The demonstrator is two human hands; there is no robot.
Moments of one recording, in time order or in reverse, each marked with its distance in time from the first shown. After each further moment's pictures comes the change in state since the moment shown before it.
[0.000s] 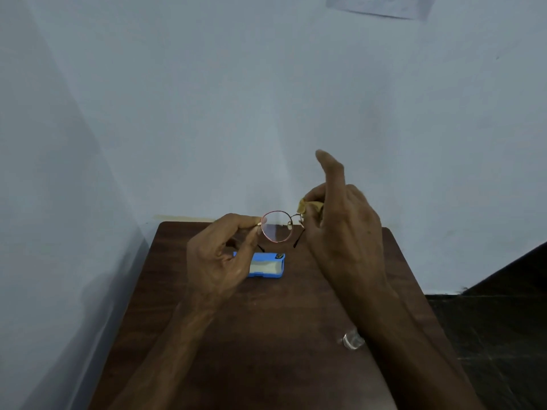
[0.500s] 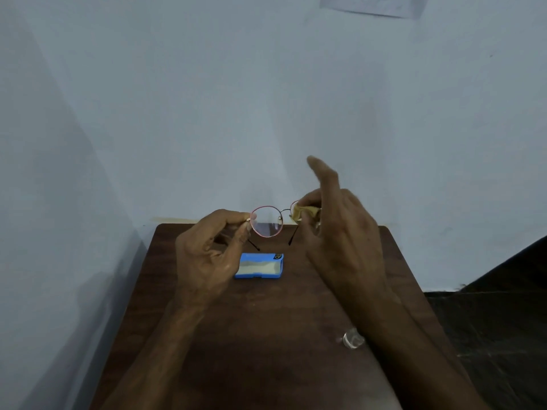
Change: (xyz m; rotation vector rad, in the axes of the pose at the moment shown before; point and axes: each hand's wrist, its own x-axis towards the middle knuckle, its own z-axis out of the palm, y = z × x) left_hand 0.007 -0.001 -0.009 -0.003 0.003 -0.074; right_hand -0.008 0.009 0.007 0.024 0.030 -0.085
